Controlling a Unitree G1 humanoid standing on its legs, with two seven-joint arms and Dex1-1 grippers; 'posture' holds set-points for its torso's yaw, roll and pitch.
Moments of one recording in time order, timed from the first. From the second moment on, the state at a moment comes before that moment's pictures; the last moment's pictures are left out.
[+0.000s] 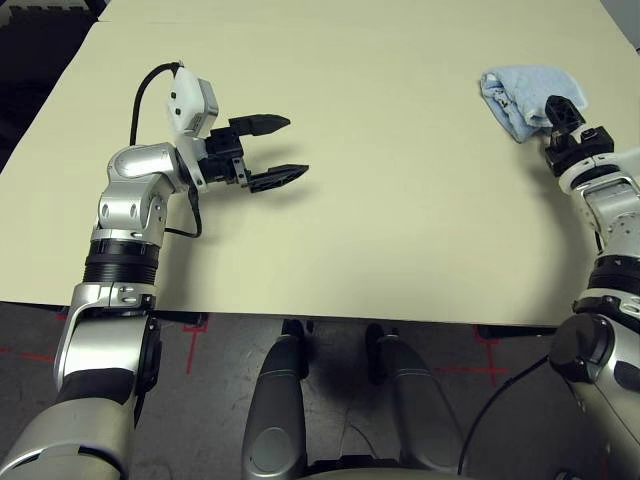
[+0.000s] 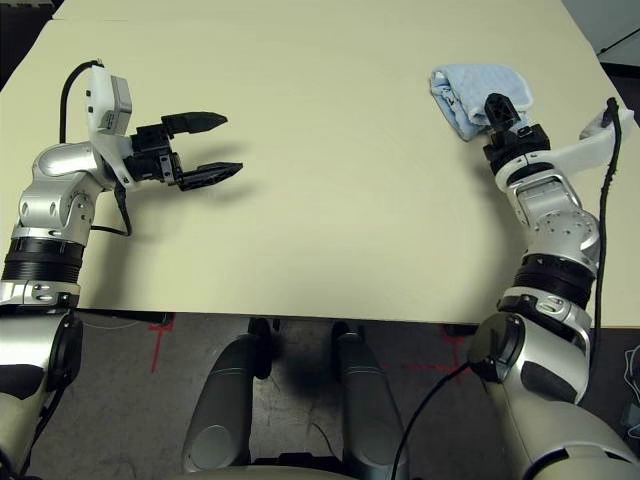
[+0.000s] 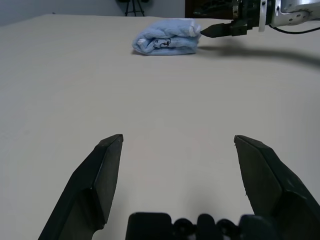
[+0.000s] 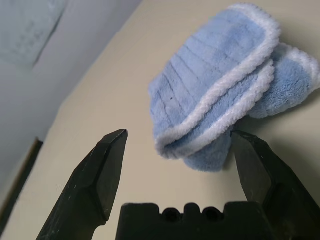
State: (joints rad) left arm -0.86 0.60 0.03 0.45 -0.35 0.07 -1.25; right arm -0.76 -0.47 -0.66 0.44 0.82 0.63 0.22
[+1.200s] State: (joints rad) left arm -0.98 0.43 0.21 0.85 -0.16 -0.21 -0.31; right arm -1.09 -0.33 -0.35 1.19 0.29 -0.33 0.36
